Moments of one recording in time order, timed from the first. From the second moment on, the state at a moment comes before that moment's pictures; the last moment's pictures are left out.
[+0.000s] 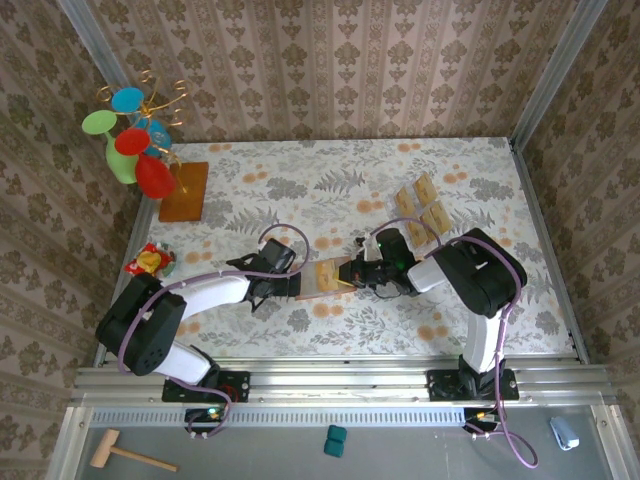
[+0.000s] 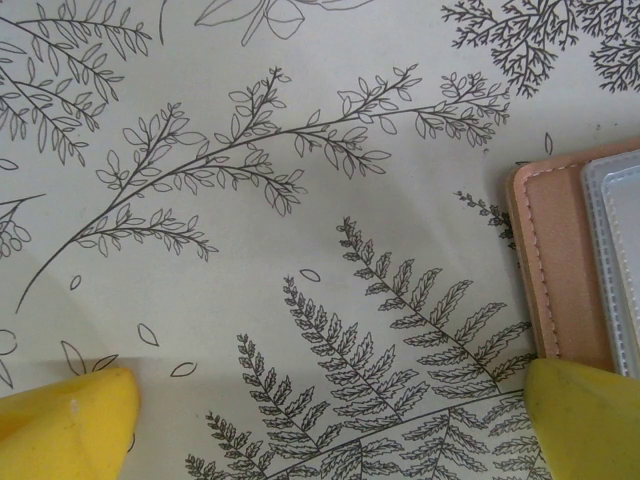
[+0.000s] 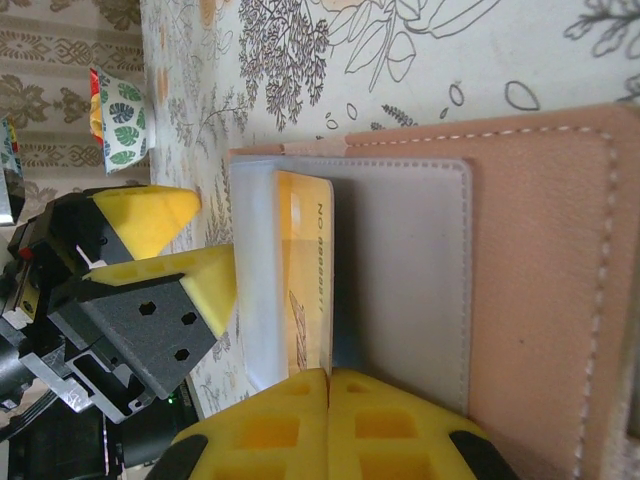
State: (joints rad) left arm -0.70 1.47 0.65 -0.33 -0.22 -0.52; right arm 0.50 1.90 0.65 0.59 -0.73 0.89
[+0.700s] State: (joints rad) left arm -0.70 1.47 0.65 -0.32 -0.22 -0.52; right arm 0.52 1.79 0.79 0.20 -0.66 0.72
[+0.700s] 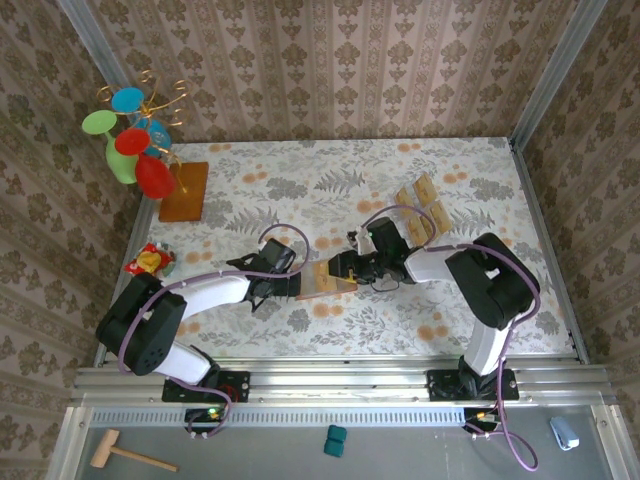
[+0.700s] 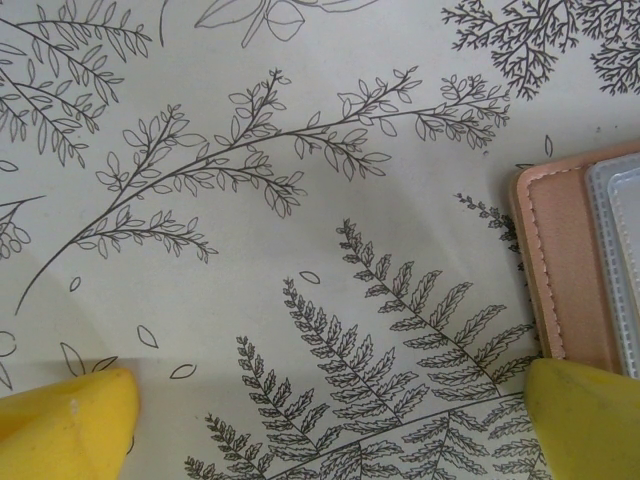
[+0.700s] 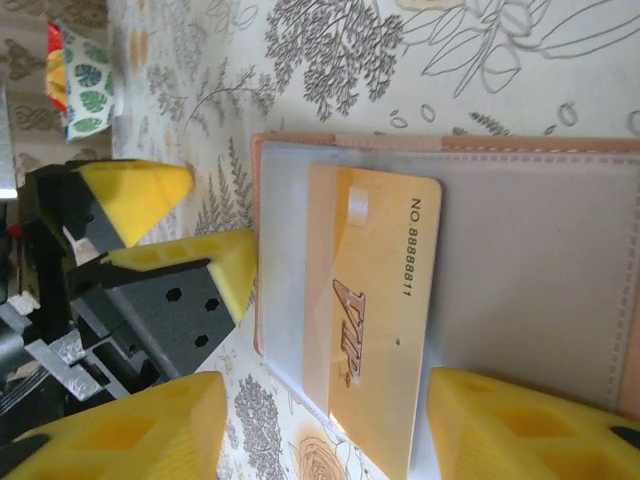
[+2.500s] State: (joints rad) left arm -0.73 1.49 0.70 -0.42 -0.30 -0.48; right arm 0.66 1.84 1.16 -0.52 -0.10 0.36
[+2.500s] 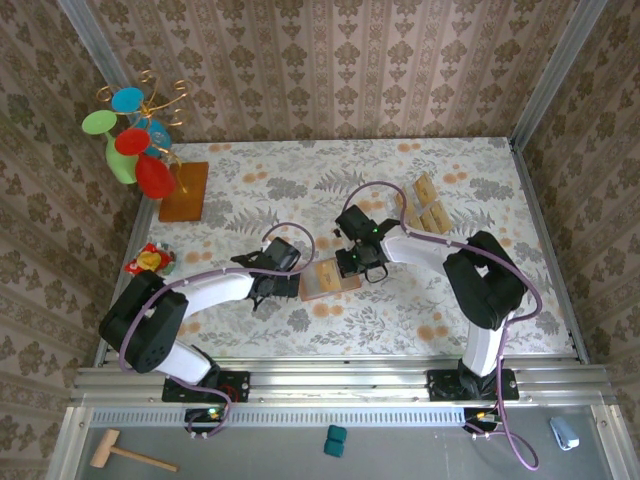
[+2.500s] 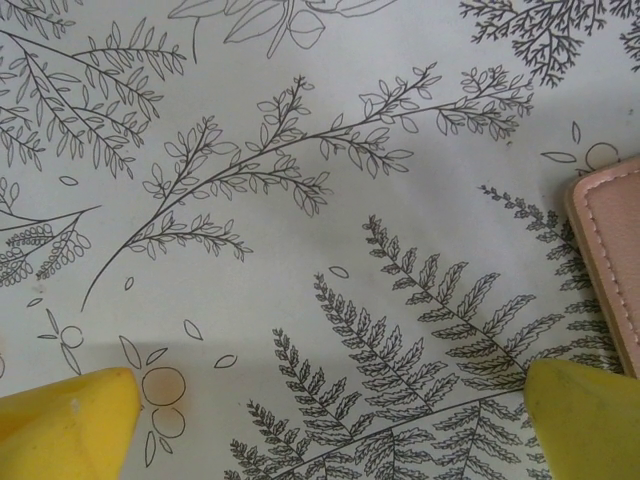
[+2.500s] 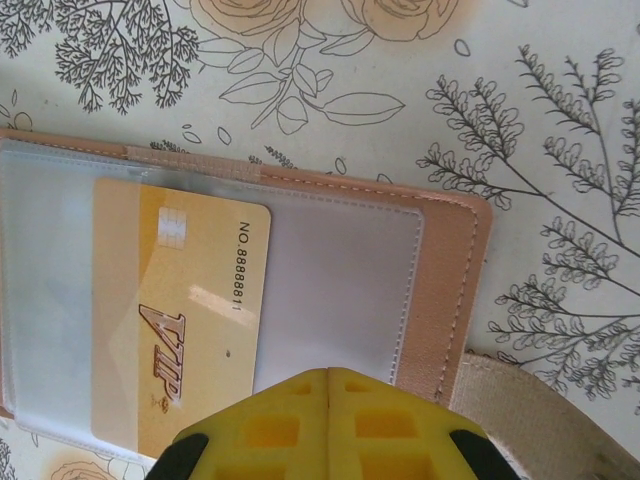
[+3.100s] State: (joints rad) left arm -0.73 1.50 0.71 -0.41 -0.30 -0.48; right arm 0.69 1.89 1.21 -0.52 -0.10 0.36
